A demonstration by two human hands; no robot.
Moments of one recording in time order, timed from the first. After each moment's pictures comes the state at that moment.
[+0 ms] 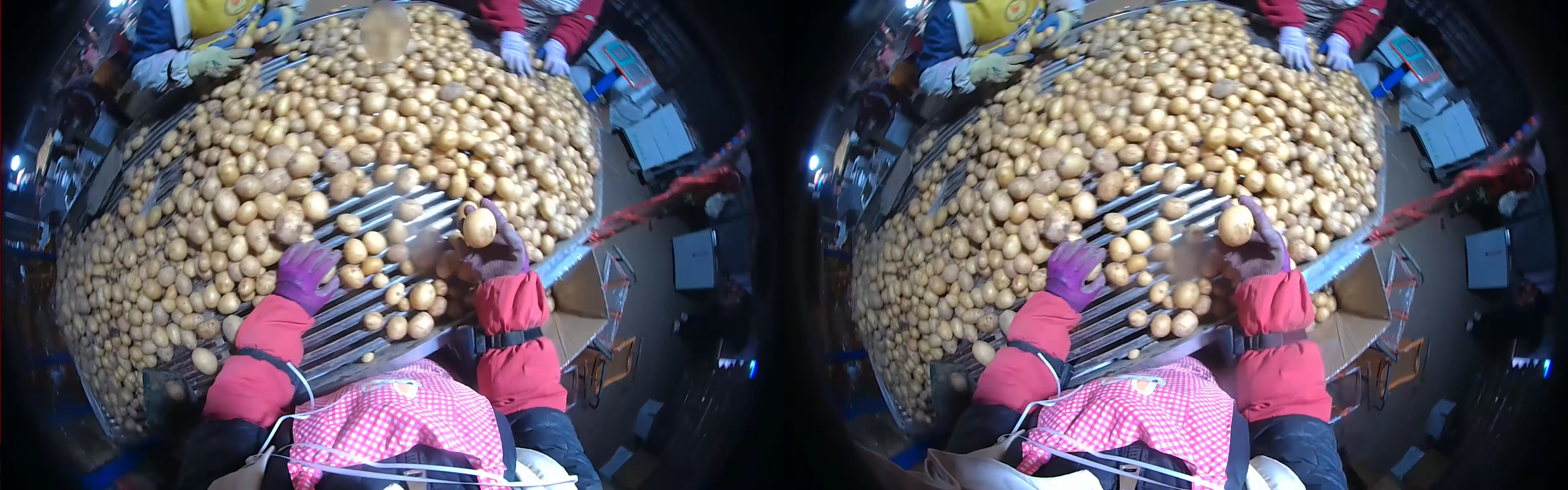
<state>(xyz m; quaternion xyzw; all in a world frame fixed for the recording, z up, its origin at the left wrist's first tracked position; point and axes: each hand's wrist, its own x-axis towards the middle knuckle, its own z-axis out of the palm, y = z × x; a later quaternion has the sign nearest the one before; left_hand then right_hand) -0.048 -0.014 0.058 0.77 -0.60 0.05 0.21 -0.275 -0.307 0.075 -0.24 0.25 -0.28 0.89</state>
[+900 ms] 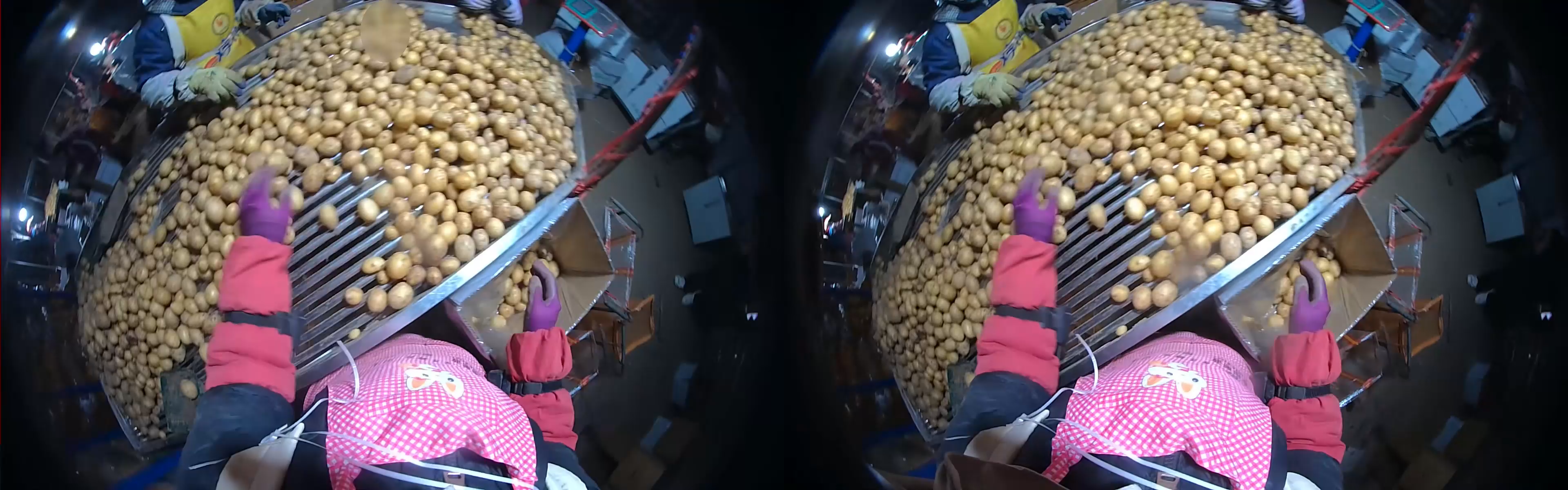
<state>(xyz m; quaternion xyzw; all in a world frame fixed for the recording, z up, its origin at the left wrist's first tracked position) 0.005 -0.081 0.090 0.84 -0.45 0.10 0.30 -0.494 -0.256 0.048 -0.63 0.48 -0.41 0.45</state>
